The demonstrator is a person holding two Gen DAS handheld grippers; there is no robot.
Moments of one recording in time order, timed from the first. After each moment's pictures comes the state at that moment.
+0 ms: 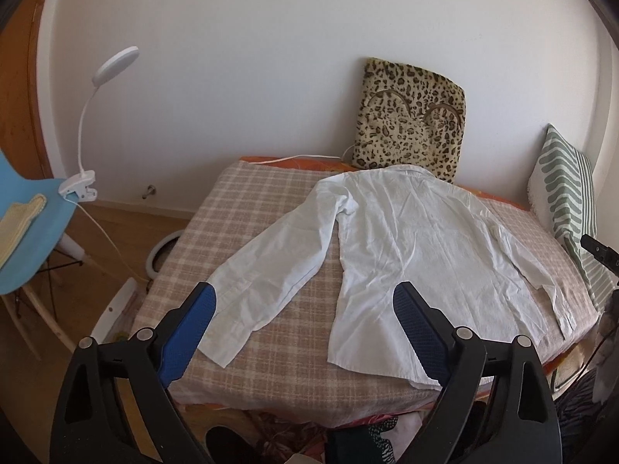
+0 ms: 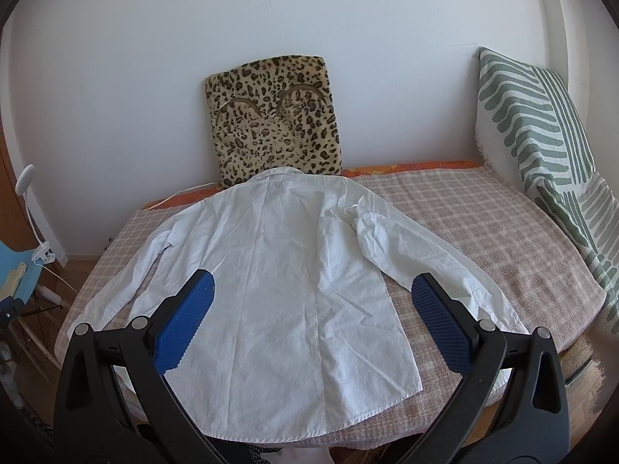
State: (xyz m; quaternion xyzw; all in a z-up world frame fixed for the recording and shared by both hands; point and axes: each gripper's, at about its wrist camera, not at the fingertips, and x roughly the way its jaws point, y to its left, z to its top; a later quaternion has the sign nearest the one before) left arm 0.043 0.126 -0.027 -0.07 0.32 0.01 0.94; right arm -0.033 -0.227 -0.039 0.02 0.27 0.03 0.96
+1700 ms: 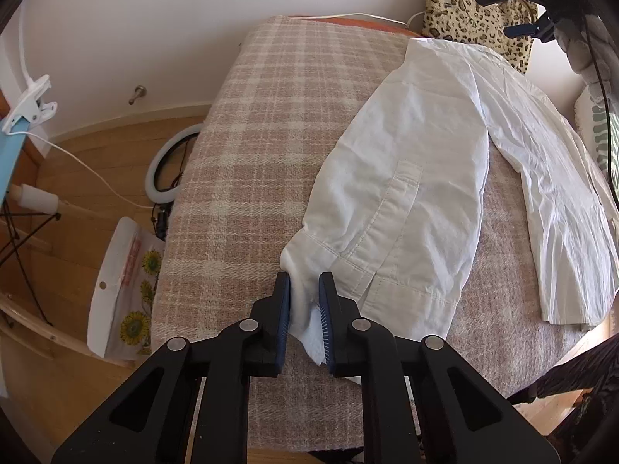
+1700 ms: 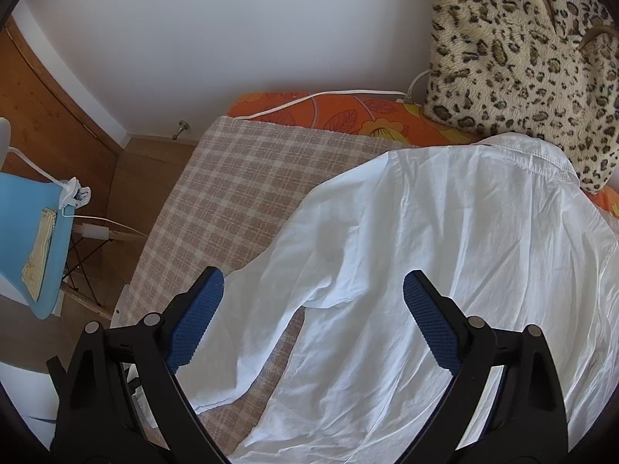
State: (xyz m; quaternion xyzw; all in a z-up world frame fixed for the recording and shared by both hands) left arm 0.149 0.249 -0.182 -0.04 0.51 -0.02 0.86; right arm 0.314 0.134 -0.110 -0.07 0.54 0.23 0.81
